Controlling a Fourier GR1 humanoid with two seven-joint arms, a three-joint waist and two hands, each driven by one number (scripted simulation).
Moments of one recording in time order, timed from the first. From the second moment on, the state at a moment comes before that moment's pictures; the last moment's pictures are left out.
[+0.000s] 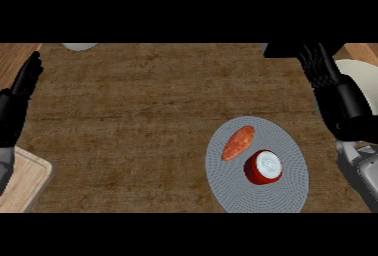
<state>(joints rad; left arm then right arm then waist) -0.27 0.61 -0.08 -1.42 0.05 0.17 -0.11 -0.41 -0.57 0.30 -1.60 -0.37 -0.24 -0.09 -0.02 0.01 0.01</state>
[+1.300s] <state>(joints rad) -0.17 0.35 -0.02 -1.54 0.43 0.06 -0.02 -0.06 -0.83 0.45 -1.52 -0.03 -0.62 0.77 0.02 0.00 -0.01</state>
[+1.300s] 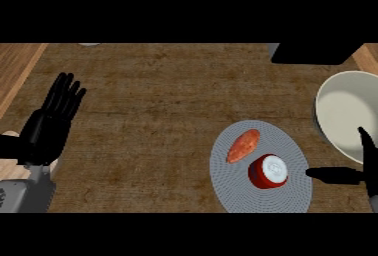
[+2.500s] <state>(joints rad) -0.12 0.33 0.00 -1.57 0.42 0.04 -0.01 -0.41 -0.83 0.60 -1.69 -0.35 -0.21 1.21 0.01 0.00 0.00</state>
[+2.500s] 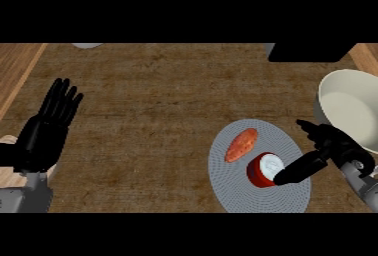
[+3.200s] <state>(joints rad) -0.11 0.33 0.03 -1.59 0.42 0.02 0.00 -0.34 -0.74 0.70 -1.68 -0.08 -0.32 1.18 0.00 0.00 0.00</state>
